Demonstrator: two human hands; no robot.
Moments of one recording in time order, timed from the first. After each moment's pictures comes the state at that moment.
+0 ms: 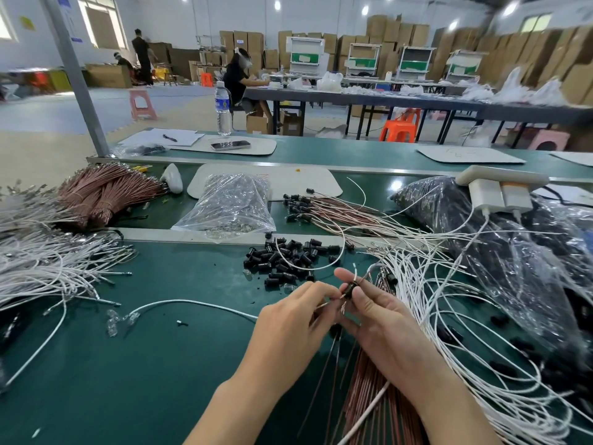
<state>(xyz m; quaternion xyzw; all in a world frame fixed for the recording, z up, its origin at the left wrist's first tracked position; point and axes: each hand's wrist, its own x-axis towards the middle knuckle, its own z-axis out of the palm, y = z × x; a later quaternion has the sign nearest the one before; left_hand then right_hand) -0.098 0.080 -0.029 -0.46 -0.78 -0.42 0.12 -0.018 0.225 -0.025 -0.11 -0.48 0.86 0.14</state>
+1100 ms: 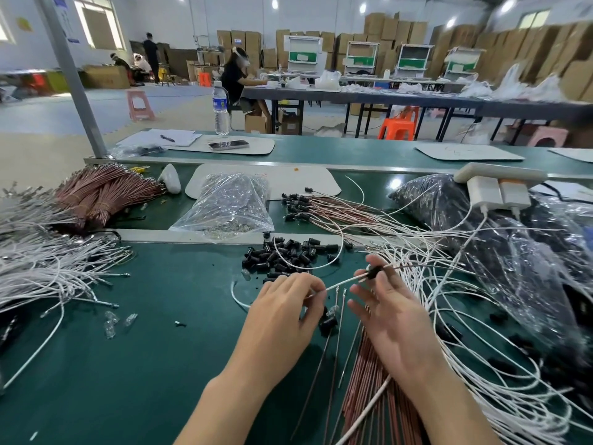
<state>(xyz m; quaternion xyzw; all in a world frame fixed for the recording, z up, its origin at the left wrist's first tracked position) -0.107 0.076 -0.026 -0.45 -0.79 -0.38 0.14 -0.013 0.227 -0.021 -0.12 -0.43 0.86 0.24</state>
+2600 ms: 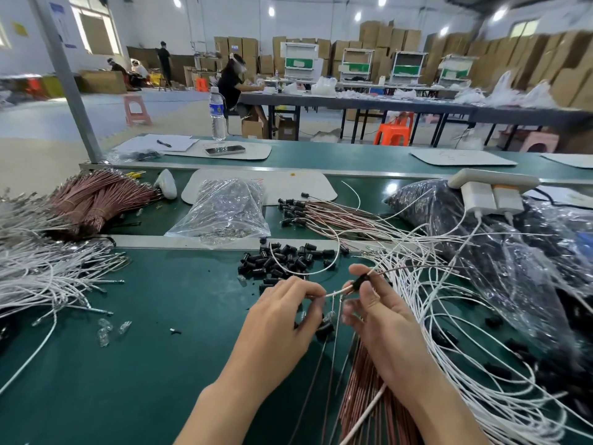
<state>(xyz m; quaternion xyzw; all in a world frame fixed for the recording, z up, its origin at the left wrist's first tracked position) -0.107 0.075 -0.023 -0.46 -0.77 -0.43 0.12 -0.014 0.220 -0.020 -0.10 -0.53 0.81 0.24</state>
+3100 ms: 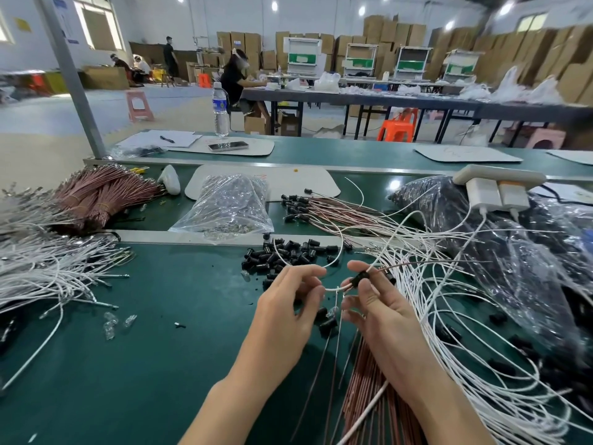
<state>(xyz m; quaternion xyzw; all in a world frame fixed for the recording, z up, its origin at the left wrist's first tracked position) -0.107 0.080 -0.028 -0.41 -0.72 -0.56 0.05 -0.015 0.218 -0.024 -0.11 -0.56 0.79 0.23</state>
